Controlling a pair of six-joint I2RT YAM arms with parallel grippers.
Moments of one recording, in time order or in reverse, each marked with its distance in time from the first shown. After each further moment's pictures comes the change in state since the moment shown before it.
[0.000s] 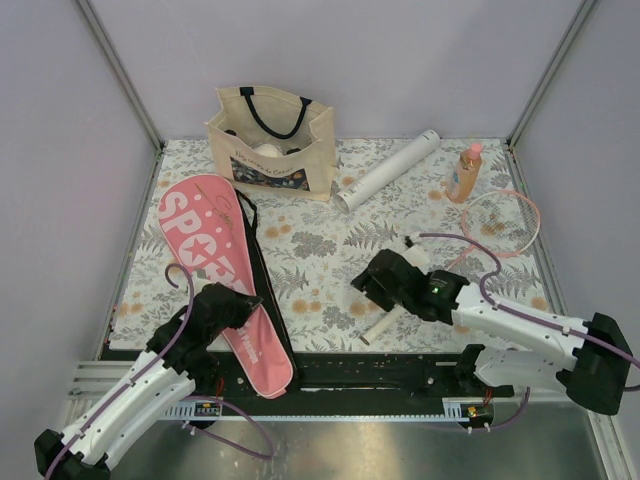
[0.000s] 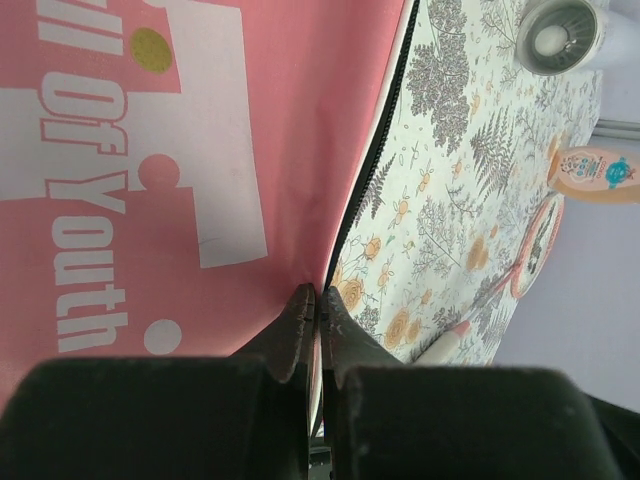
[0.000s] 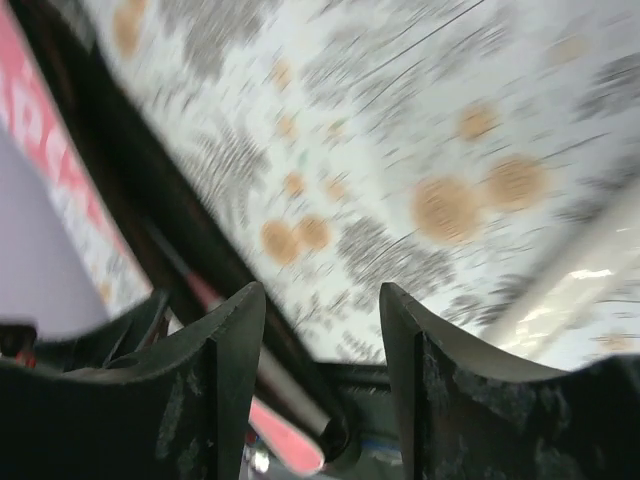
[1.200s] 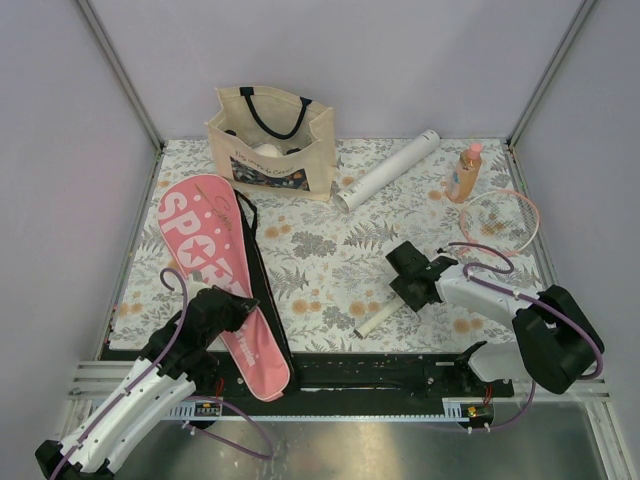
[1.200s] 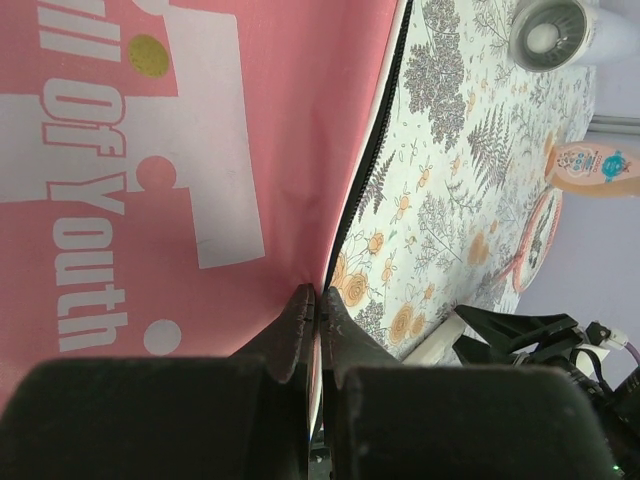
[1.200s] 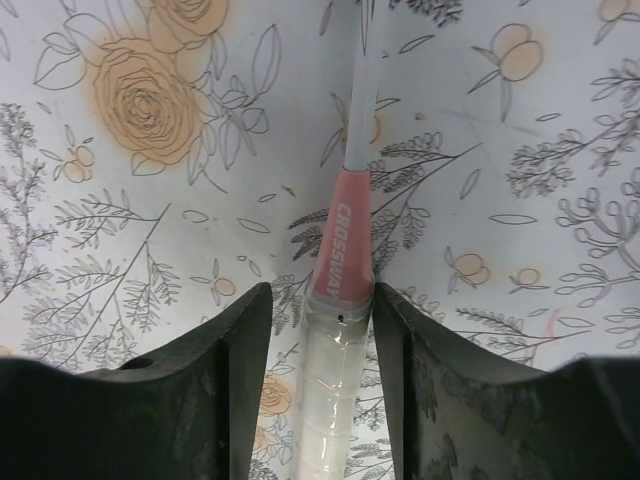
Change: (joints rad) left arm 0.000 -0.101 0.001 -0.080 -0.008 0.028; right arm -0.369 0.206 -0.124 -0.141 0.069 0.020
